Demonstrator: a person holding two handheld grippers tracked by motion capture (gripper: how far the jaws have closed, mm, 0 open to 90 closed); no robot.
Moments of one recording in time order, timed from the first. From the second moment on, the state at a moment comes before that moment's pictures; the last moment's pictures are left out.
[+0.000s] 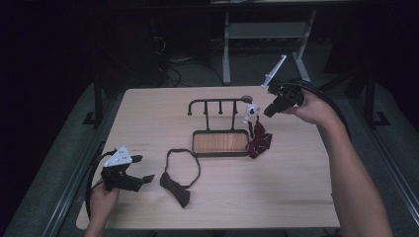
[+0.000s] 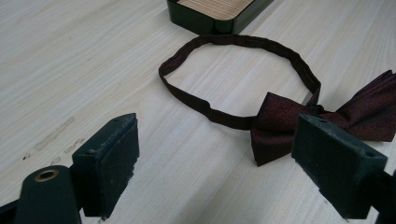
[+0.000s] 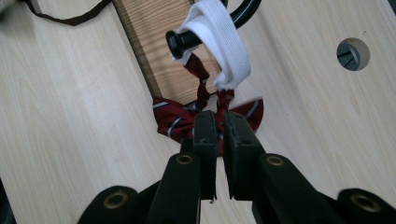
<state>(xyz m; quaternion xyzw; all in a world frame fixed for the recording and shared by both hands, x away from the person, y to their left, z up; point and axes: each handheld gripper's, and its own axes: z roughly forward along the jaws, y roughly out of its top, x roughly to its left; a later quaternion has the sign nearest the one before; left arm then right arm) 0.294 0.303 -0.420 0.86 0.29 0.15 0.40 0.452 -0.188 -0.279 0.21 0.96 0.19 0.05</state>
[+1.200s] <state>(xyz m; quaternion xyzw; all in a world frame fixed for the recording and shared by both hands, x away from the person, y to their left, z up) 0.294 0.290 -0.414 0.86 0.27 0.12 0.41 0.375 -0.220 -0.318 0.17 0.95 0.25 0.04</state>
